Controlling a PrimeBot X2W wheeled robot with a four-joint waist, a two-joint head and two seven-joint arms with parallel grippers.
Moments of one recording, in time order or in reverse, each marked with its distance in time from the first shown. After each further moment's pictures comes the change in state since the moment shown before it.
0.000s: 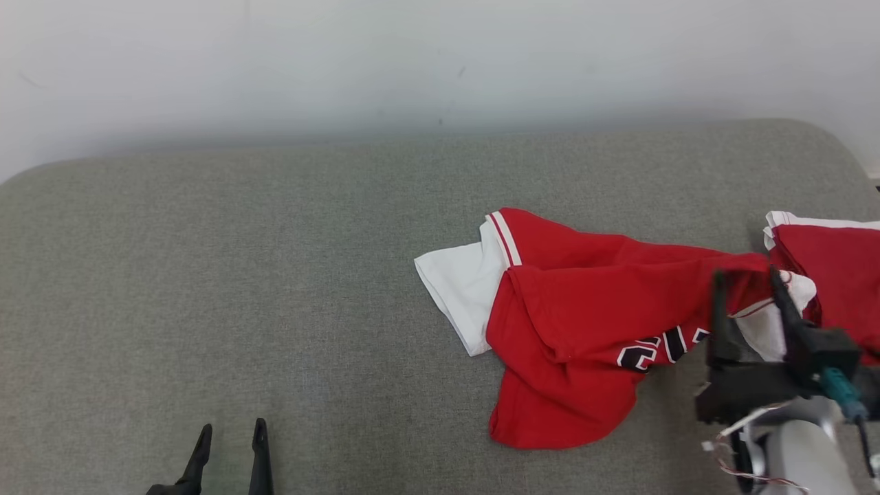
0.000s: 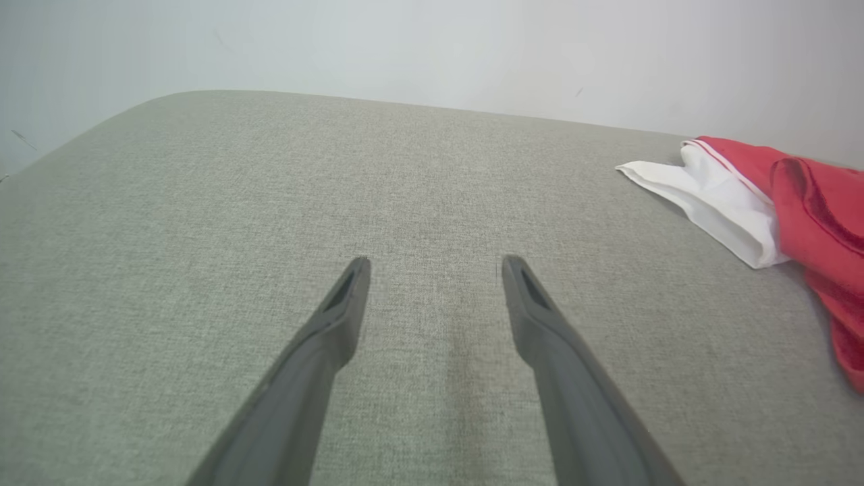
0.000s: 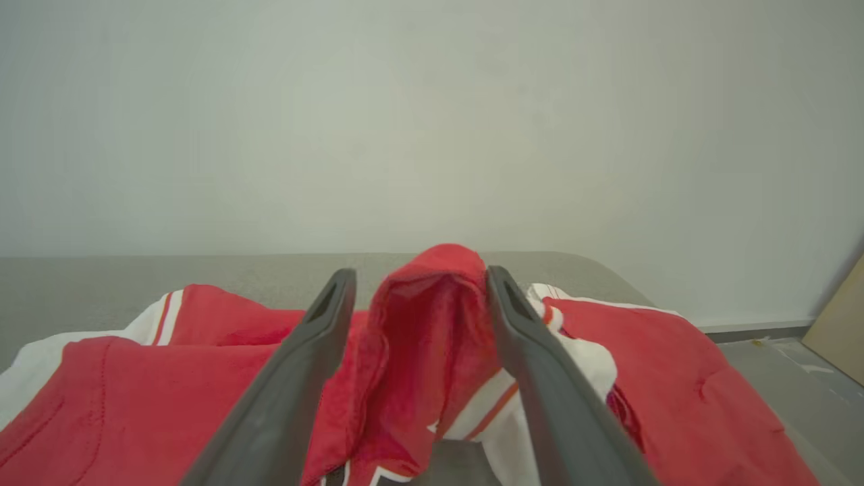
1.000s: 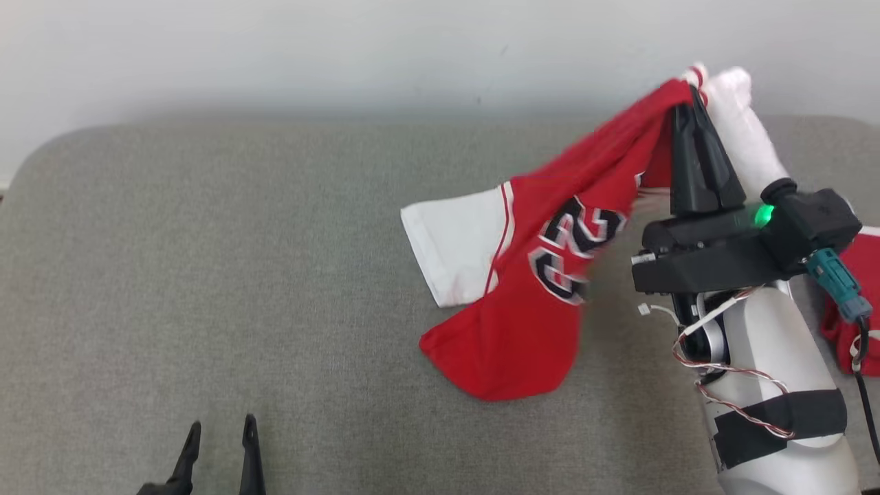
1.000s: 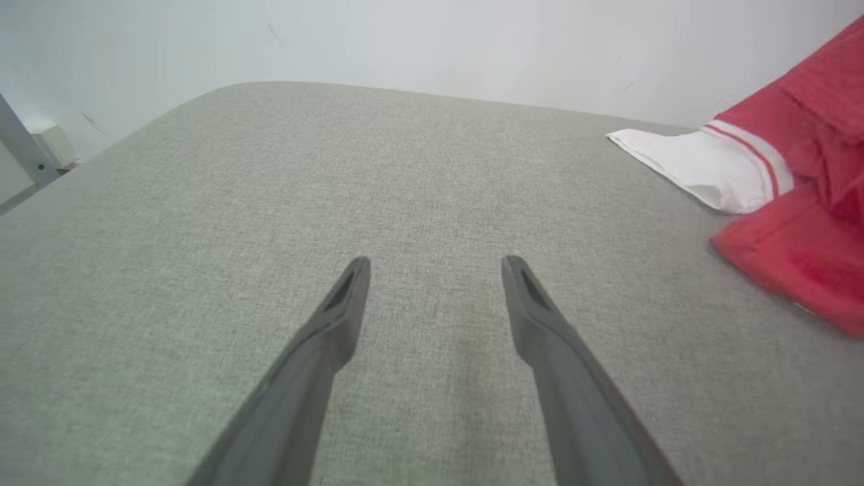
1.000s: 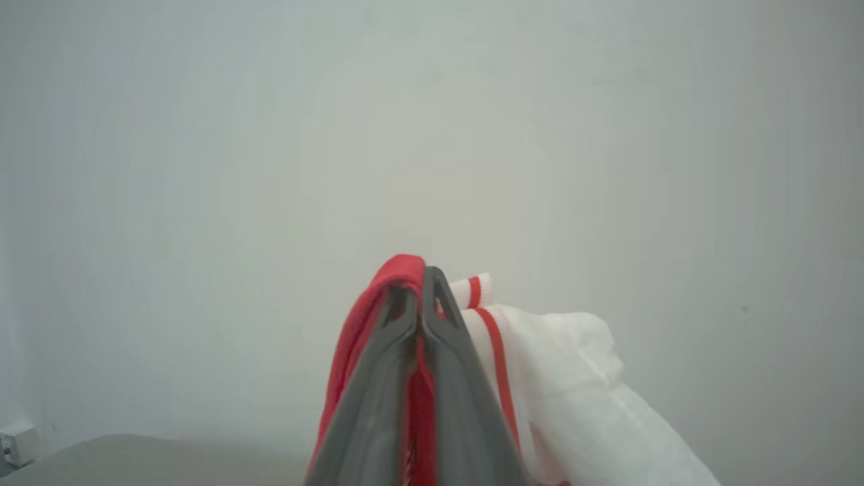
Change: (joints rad) left arm -0.014 0.000 0.009 -0.012 0.007 0.019 0.000; right arm -0.270 -0.006 0.311 -0.196 0.176 0.000 0.000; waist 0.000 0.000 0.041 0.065
